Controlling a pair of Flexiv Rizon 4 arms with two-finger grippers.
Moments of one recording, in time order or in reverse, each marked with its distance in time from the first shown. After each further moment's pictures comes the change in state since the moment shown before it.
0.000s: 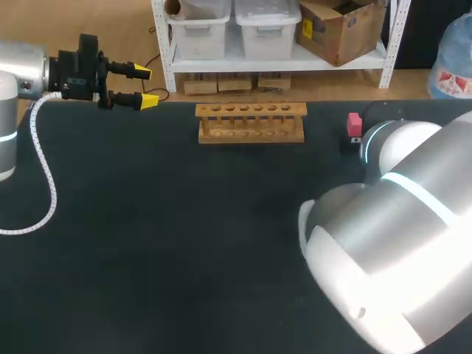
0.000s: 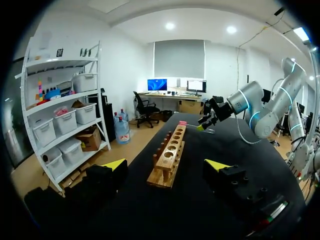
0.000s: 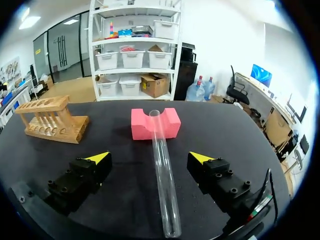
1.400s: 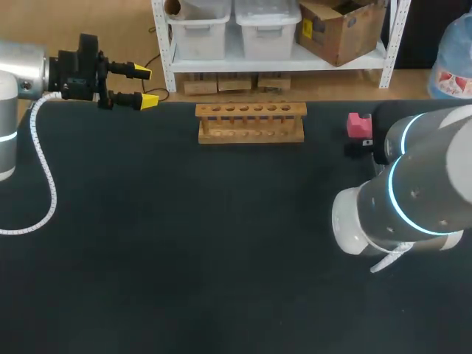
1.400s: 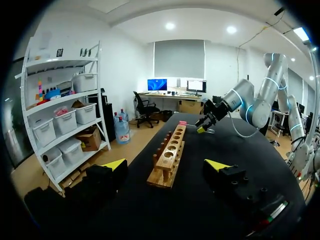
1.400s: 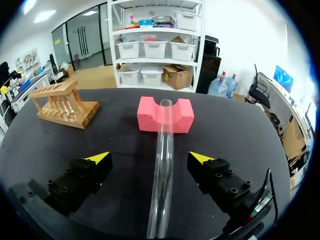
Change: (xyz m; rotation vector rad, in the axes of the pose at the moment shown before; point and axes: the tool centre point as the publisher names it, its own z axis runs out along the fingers) left arm 0.000 0.000 0.000 0.000 0.000 0.000; right arm 0.012 -0.001 0.013 -0.201 0.082 -0.103
